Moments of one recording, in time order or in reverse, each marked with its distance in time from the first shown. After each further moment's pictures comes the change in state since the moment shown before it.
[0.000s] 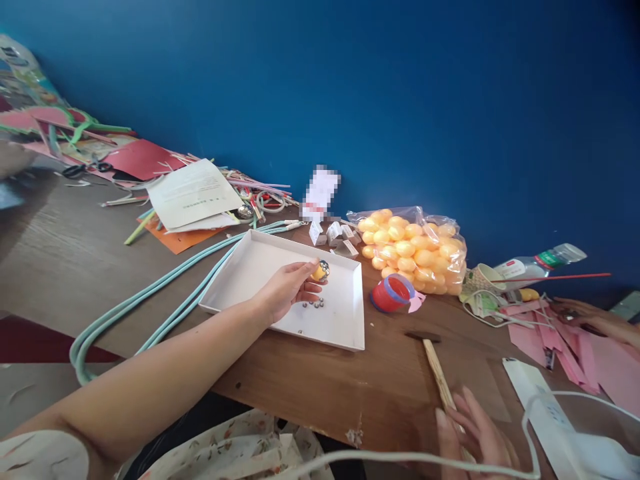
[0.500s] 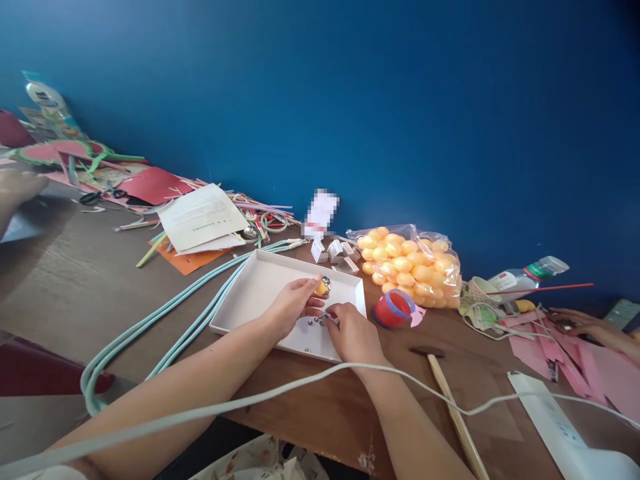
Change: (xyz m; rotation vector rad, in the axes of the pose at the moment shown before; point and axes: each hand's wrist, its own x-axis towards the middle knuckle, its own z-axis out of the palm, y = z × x) left_hand 0.008 -0.004 -0.003 -0.006 0.044 0.014; right_hand 0.103 -0.152 0.116 -0.105 -0.548 -0.348
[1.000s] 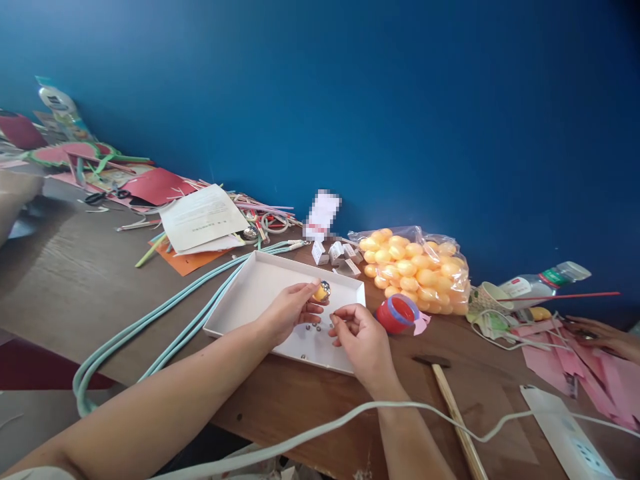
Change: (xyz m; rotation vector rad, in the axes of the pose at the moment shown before) left_hand -0.003 0.001 0.001 -0.036 -0.026 -0.033; right_hand -0.009 0.005 -0.001 0.935 0.118 0.134
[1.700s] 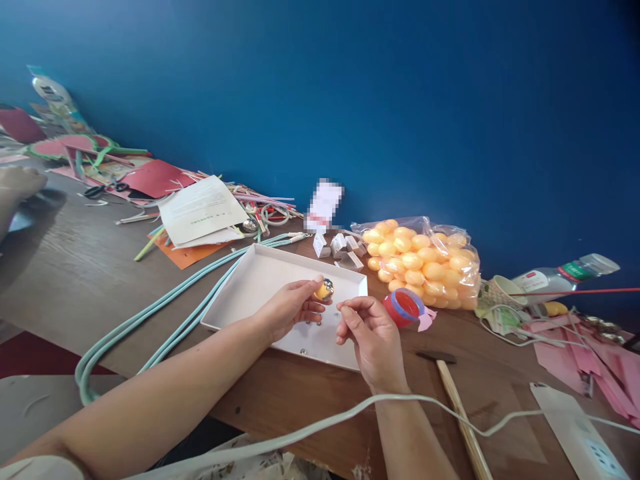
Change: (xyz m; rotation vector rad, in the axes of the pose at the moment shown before) left_hand 0.001 -0.004 -0.002 0.002 -0.092 -0.047; right_hand -0.007 -0.008 -0.003 0.537 0.003 -0.033
